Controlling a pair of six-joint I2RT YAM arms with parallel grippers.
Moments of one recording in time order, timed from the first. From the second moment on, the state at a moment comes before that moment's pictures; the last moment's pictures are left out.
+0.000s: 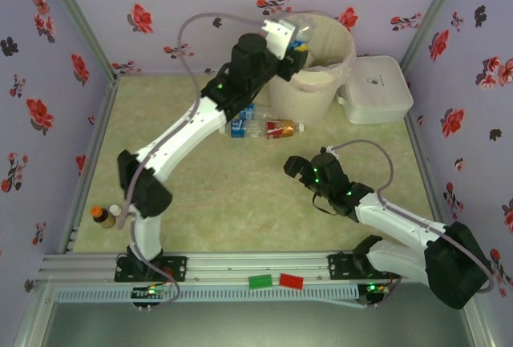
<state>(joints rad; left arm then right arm) -0.79 2.01 2.19 -0.21 -0.07 0.02 0.66 1.05 0.47 -0.08 0.10 1.01</state>
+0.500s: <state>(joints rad) -0.72 2.42 2.51 -0.01 -0.03 0.00 0.66 0.77 0.42 -0.15 0.20 1.01</state>
